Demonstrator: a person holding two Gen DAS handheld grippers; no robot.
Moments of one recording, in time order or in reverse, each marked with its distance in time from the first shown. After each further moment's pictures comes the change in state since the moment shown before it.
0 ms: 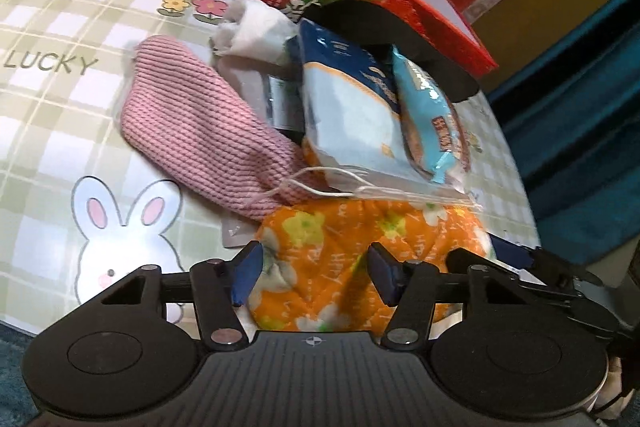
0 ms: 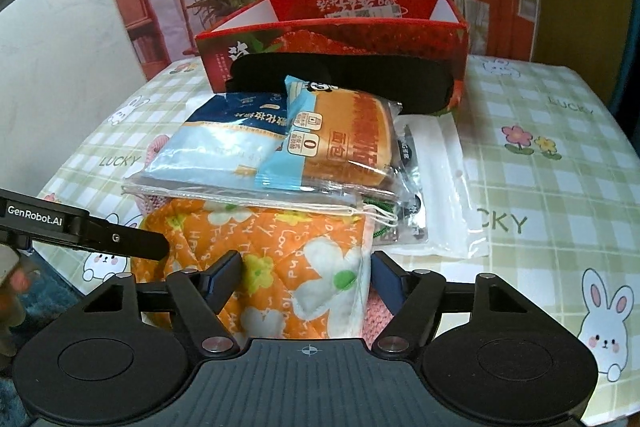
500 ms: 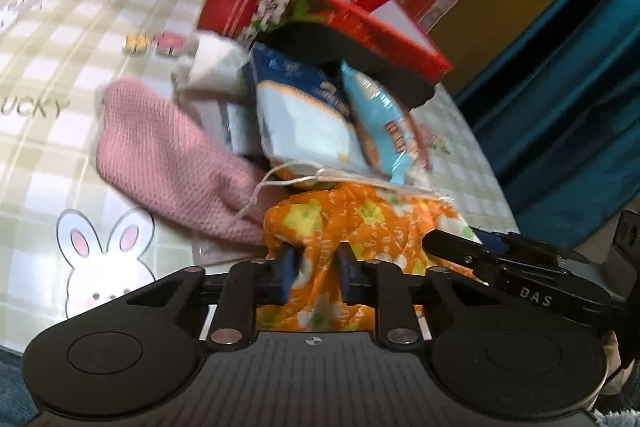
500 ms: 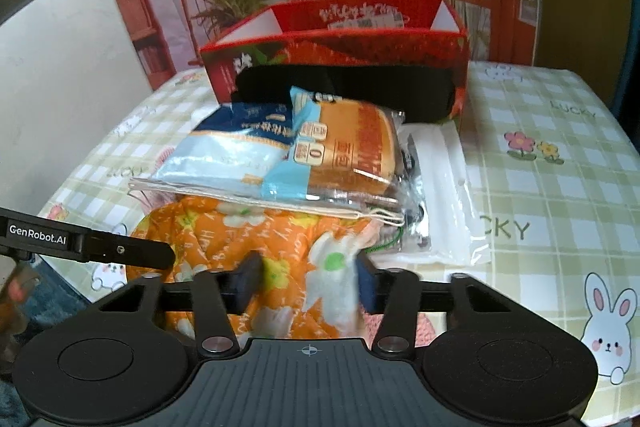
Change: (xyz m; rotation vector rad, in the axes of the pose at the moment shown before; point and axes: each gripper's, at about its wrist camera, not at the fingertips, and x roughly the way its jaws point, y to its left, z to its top) left arm -0.018 -0.016 -0.007 0.116 -0.082 -0.063; right arm -0.010 0.000 0.003 0.003 -0.052 0.023
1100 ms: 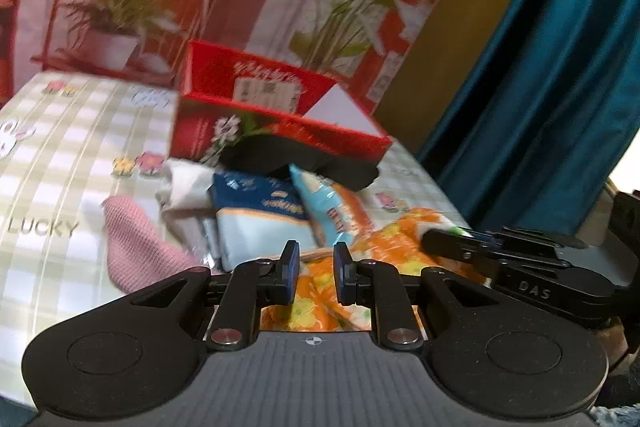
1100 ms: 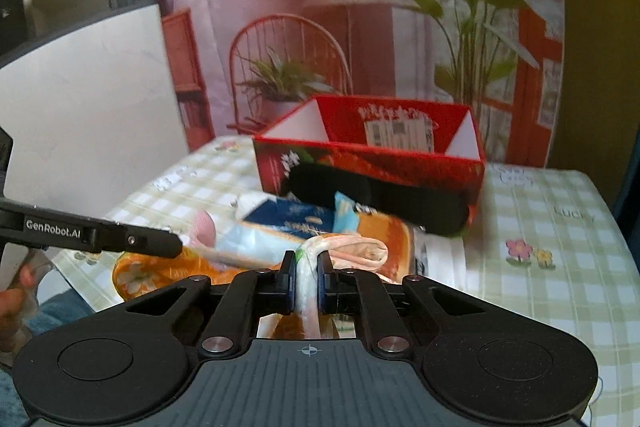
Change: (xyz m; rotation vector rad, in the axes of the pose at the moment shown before) left arm -0.067 -0.042 0.011 0.173 -0.222 -0.026; right arm -0.059 0.026 0.027 -0.155 -0.210 0.057
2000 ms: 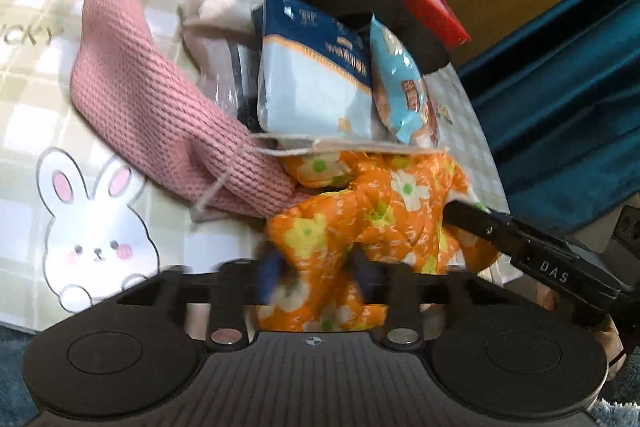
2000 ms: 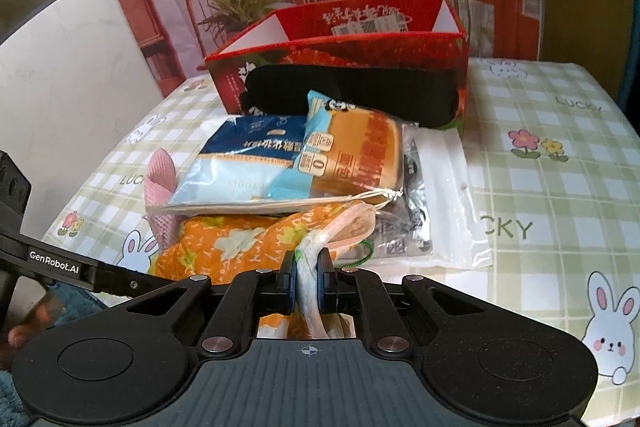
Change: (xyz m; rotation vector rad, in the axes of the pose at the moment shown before) left arm 0.081 0.059 -0.052 -0.278 0.343 -0.038; right arm 0.051 -0.030 -0.043 0.187 0.233 -0.012
